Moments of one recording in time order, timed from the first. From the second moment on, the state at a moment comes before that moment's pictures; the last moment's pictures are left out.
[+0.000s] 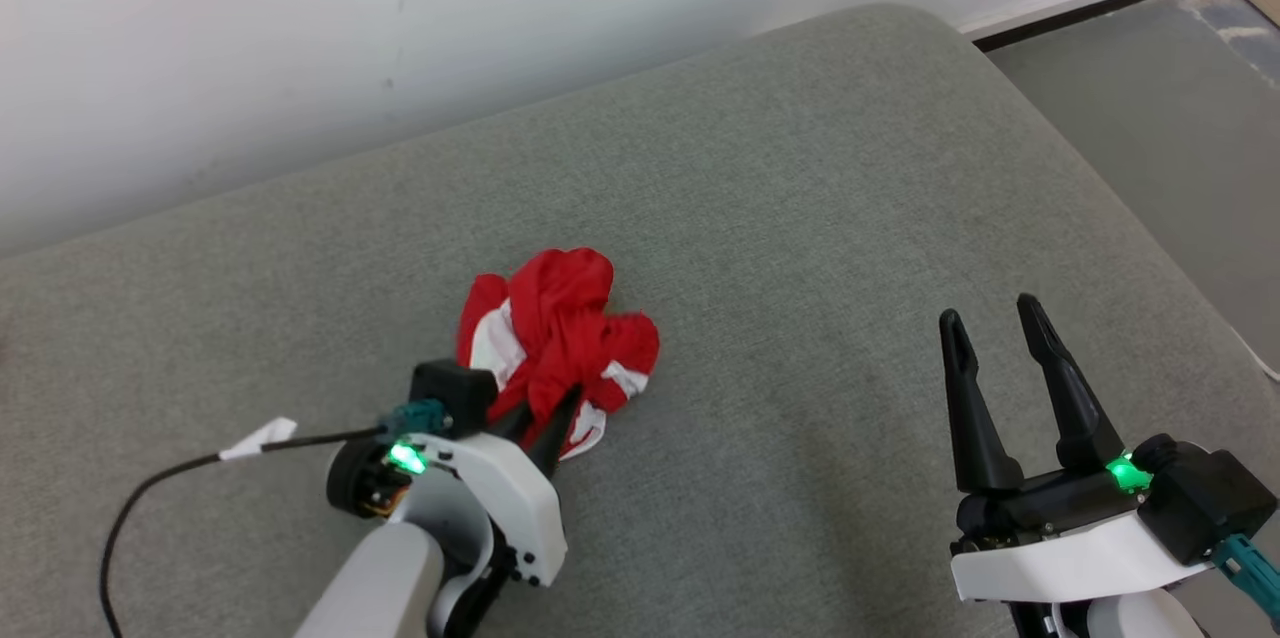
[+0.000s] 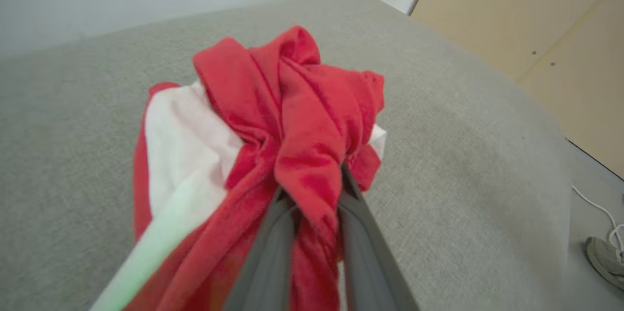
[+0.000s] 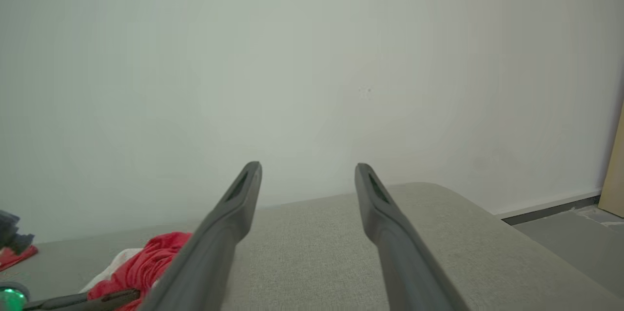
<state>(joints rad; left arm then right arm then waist) -0.44 0.13 -0.39 0.42 -0.34 -0.10 0.10 -0.21 -0.05 0.20 0.05 0.37 0.13 -0.26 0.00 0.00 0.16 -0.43</state>
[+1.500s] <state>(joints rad) 0.03 0.11 -0.09 0.03 -0.30 0.11 -0.26 -0.07 -0.08 0.13 0.07 0.36 0.13 -0.26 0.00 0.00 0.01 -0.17</state>
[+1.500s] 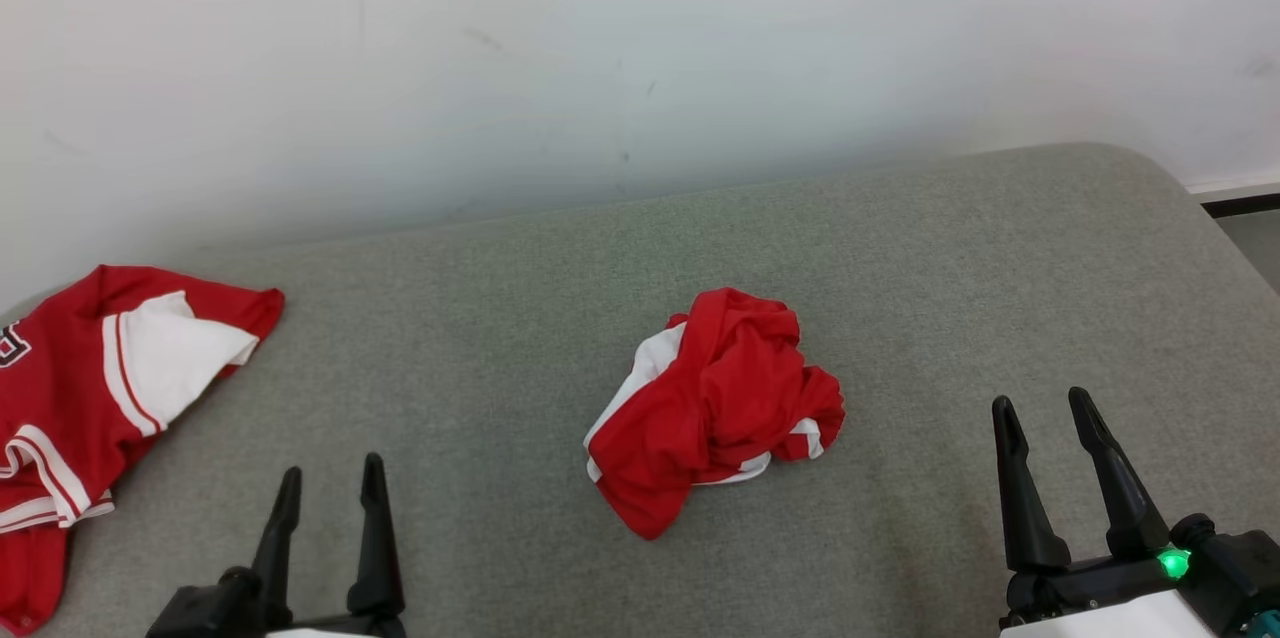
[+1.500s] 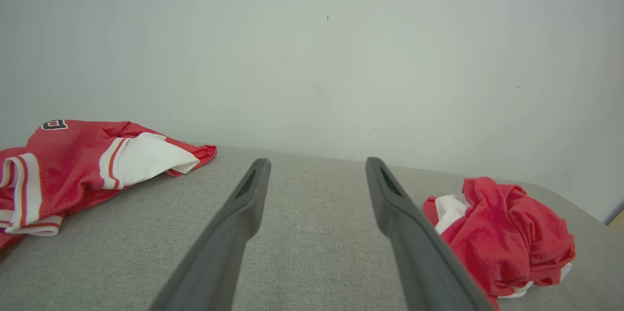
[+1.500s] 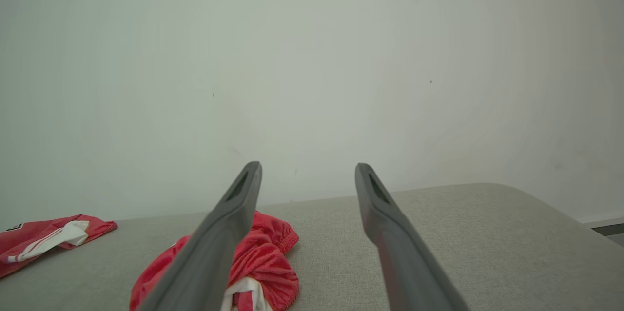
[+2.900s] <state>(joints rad) -0.05 0.05 -0.21 0.22 -0.26 -0.04 -0.26 -0.11 -0.07 0.14 0.08 0.35 0.13 -0.26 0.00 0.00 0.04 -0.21</state>
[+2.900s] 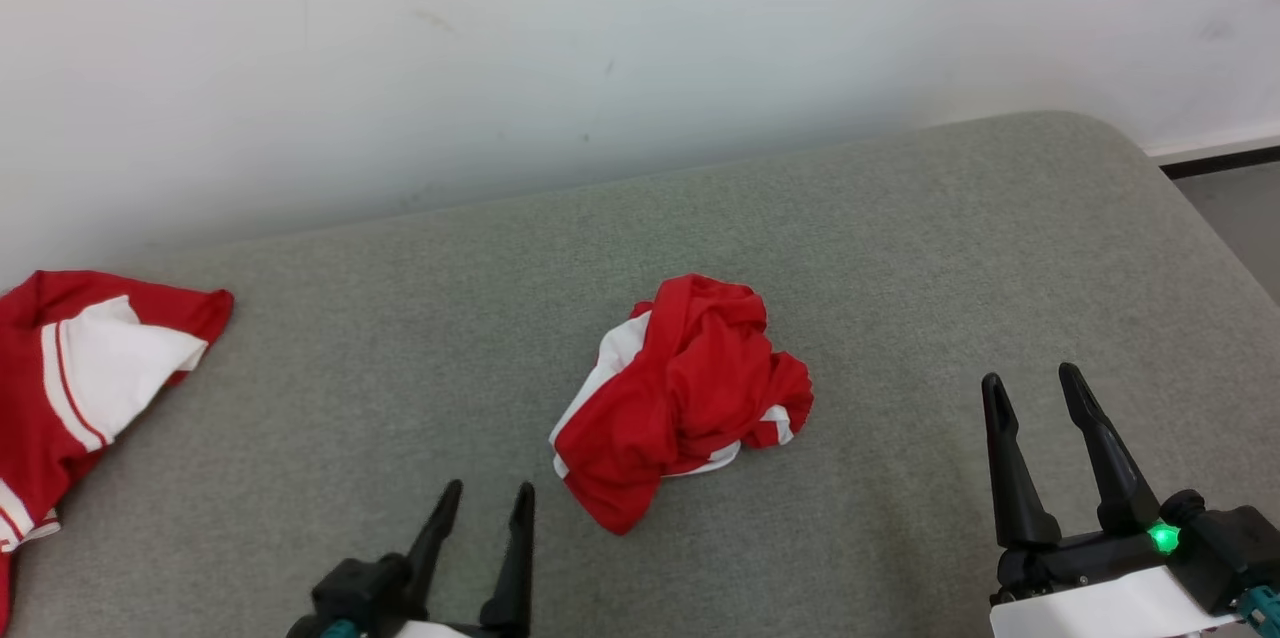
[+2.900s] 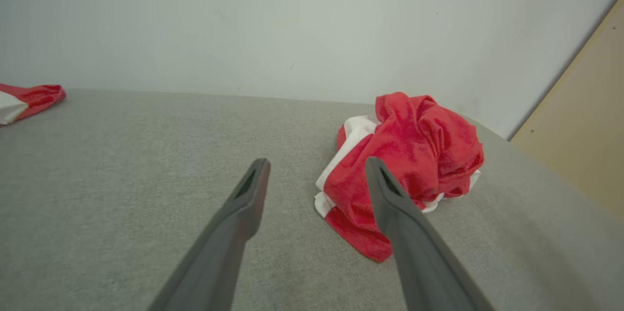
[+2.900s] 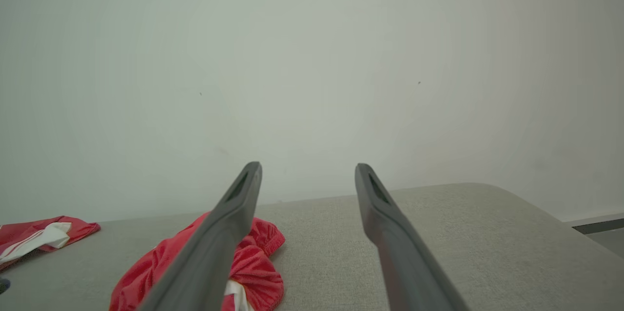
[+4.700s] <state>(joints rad) -0.59 0.39 -0.23 0.62 -0.31 -0.09 0.14 -0.18 -0.05 0.14 0.08 0.37 0.13 -0.26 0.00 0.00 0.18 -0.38</state>
